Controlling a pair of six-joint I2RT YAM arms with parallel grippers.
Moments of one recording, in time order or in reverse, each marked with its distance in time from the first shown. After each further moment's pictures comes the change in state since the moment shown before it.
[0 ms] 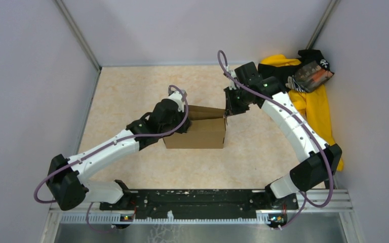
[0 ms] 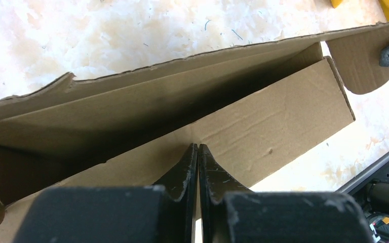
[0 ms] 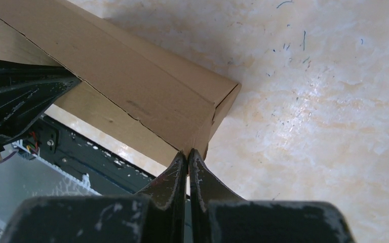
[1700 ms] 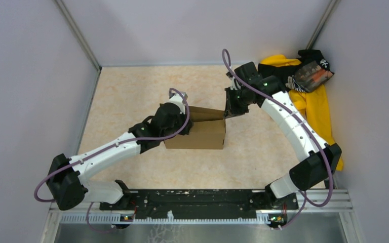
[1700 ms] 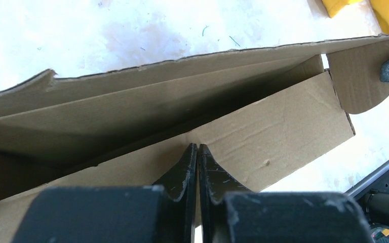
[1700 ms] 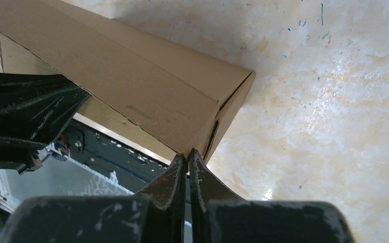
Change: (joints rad) left arm -0.039 -0.003 -0.047 0.075 -0.054 -0.037; right arm 0.000 0.013 0.021 -0.052 -0.020 0.136
